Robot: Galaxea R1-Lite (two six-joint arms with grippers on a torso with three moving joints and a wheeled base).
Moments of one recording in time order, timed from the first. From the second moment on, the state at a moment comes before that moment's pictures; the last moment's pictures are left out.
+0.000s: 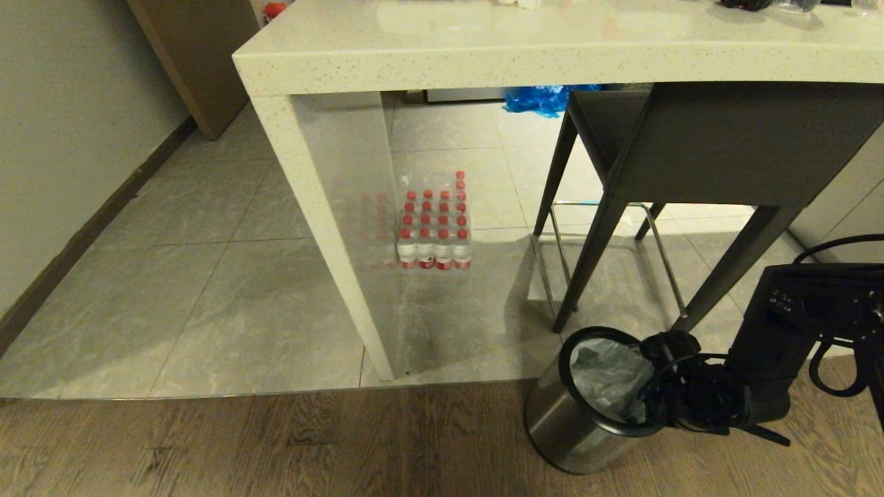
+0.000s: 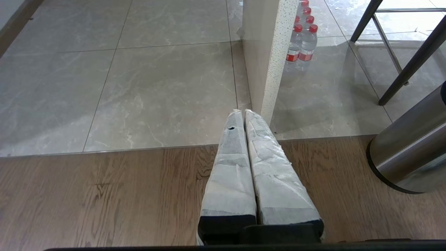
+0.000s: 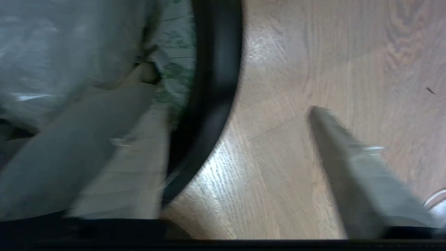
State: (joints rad) left arm 0.00 0.00 0.00 0.00 0.00 0.00; right arm 0.09 2.39 -0.74 -0.53 -0.48 0.29
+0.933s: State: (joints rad) left arm 0.00 0.00 0.00 0.00 0.00 0.00; right arm 0.09 2.25 -0.69 -0.54 -0.51 0.30
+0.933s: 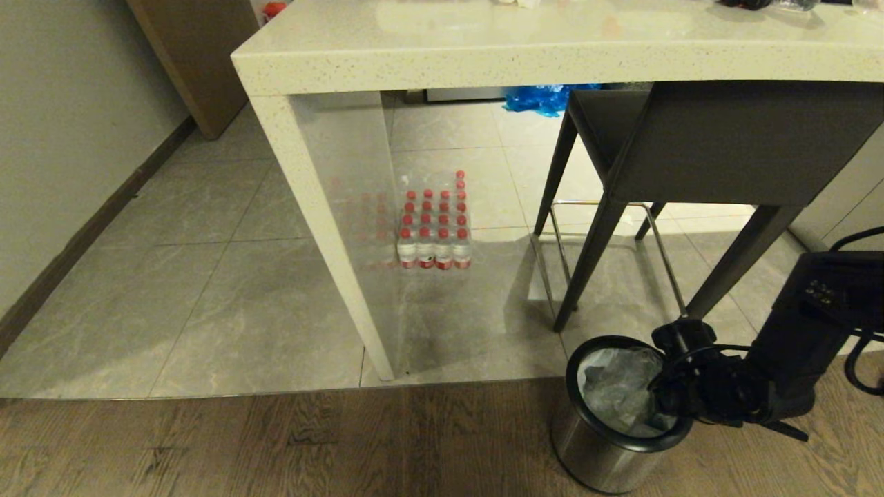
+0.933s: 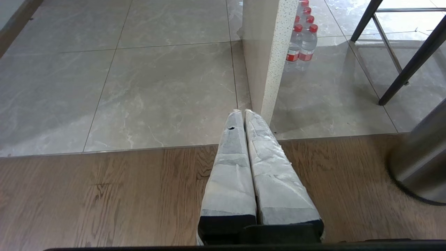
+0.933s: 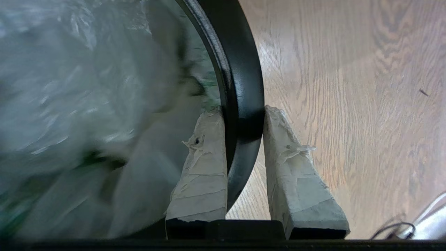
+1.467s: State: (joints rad) left arm 0.00 0.00 0.00 0.00 0.00 0.00; right arm 0.09 1.97 -0.58 -0.53 -0.45 0.27
